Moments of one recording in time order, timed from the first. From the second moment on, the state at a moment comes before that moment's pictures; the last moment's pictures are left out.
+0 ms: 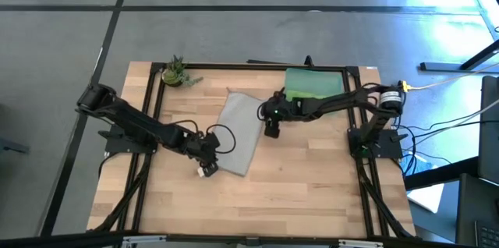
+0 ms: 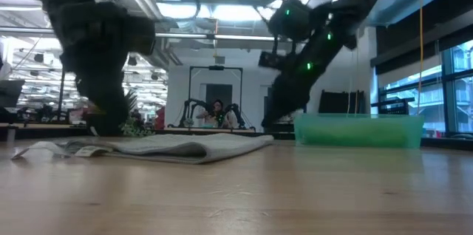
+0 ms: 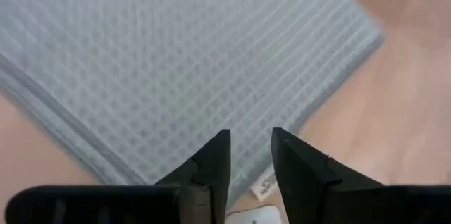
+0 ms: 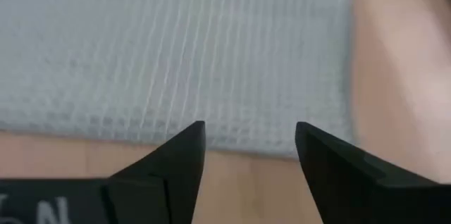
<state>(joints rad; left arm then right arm) -0.31 1.42 0.67 -0.29 -0.16 -0.85 -0.16 1.77 0.93 -0.04 0.19 -0.09</state>
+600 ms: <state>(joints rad) -0.29 1.56 0.66 -0.36 -0.37 -0.80 -0.09 1.84 0.91 0.11 -0.07 0.00</state>
